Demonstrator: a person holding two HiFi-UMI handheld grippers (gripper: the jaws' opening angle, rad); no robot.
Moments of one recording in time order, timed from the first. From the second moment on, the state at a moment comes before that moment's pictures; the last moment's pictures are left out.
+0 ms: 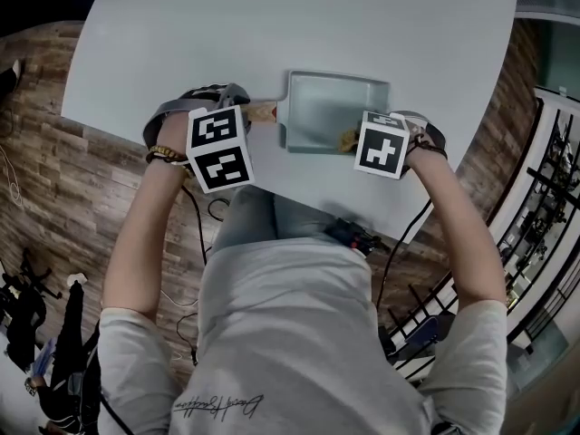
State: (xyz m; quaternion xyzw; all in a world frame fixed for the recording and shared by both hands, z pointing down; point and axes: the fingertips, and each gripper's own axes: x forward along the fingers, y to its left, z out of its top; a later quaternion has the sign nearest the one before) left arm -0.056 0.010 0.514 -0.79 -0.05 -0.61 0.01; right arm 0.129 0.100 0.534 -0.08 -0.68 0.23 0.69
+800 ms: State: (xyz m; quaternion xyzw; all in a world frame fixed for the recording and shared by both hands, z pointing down) left arm -0.059 0.006 0.519 -0.78 -0.07 -0.62 0.07; right arm 0.125 0.094 0.538 -0.04 -0.68 0.16 0.72
